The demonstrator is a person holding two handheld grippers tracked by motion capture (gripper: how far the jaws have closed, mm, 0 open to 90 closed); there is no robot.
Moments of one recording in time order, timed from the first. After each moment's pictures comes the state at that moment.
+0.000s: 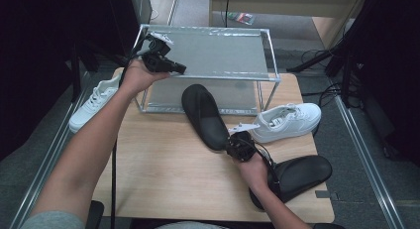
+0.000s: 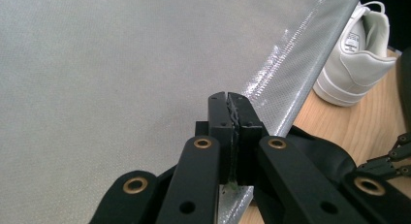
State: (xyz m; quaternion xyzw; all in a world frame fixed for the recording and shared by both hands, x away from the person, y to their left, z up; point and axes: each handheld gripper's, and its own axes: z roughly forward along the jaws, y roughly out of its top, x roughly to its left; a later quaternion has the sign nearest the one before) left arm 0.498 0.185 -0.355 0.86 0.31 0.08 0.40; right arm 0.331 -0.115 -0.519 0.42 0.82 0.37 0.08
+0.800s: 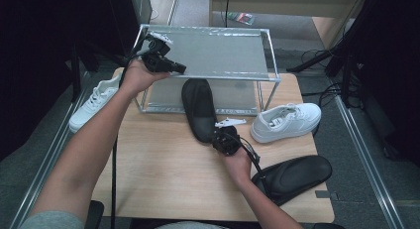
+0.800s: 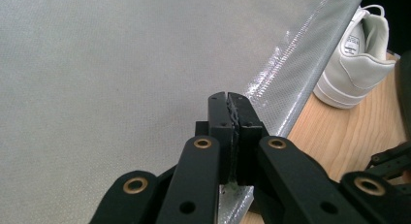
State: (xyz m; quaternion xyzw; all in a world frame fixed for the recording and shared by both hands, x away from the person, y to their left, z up) left arm 0.499 0.186 -0.356 0.86 0.32 0.08 0.40; right arm 0.350 -0.073 -0.526 0.42 0.80 0.41 0.08
